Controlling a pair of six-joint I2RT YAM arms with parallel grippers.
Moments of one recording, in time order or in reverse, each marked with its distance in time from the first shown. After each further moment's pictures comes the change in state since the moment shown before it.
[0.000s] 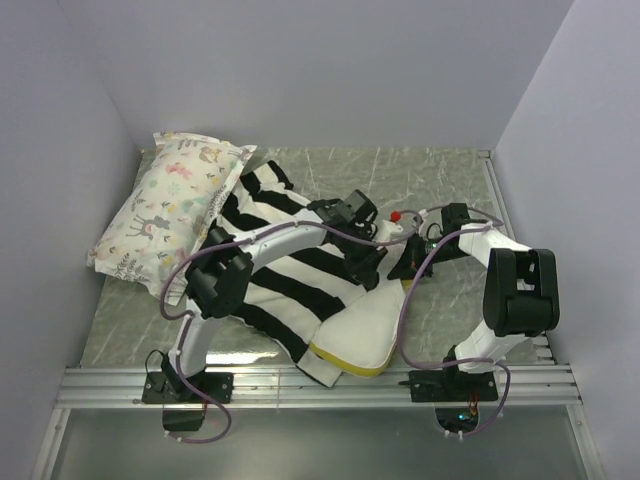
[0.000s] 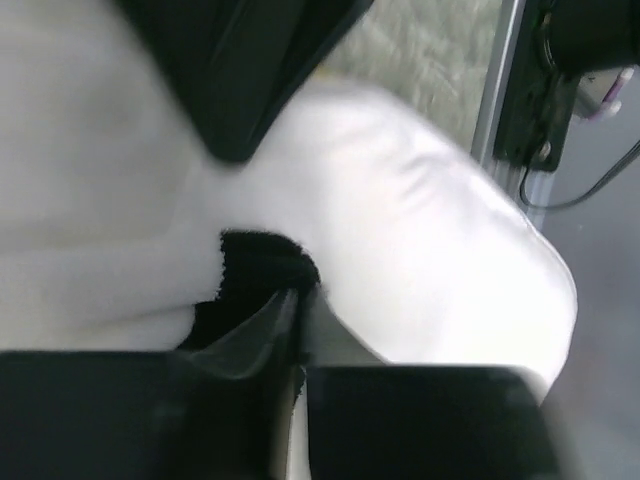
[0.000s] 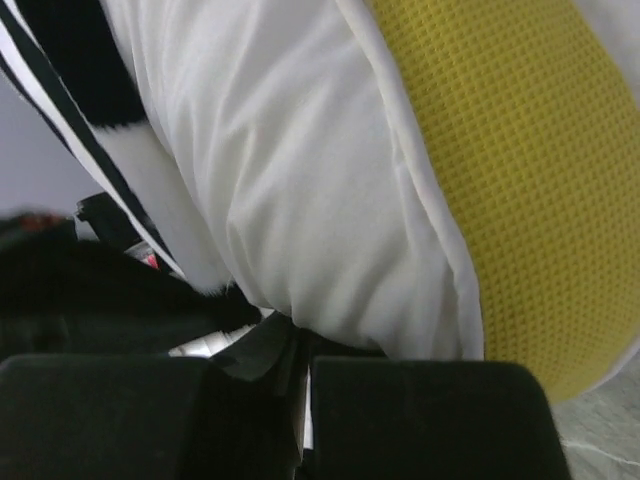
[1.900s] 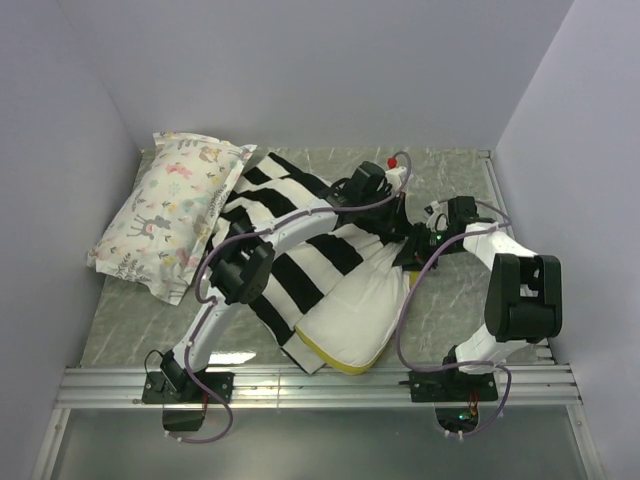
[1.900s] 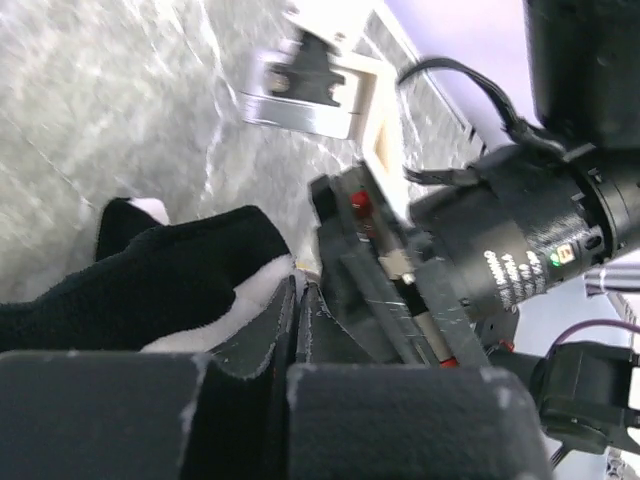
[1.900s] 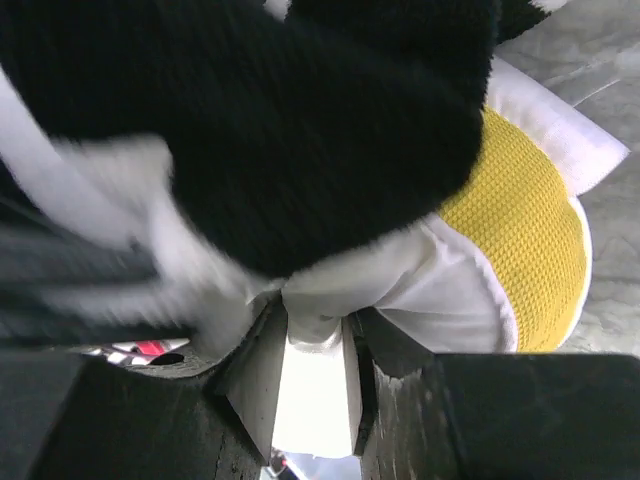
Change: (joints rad) left arm 0.072 0.216 0.251 0.486 -0.105 -0.612; right arm -0.023 -0.035 0.016 0.098 0.097 0.131
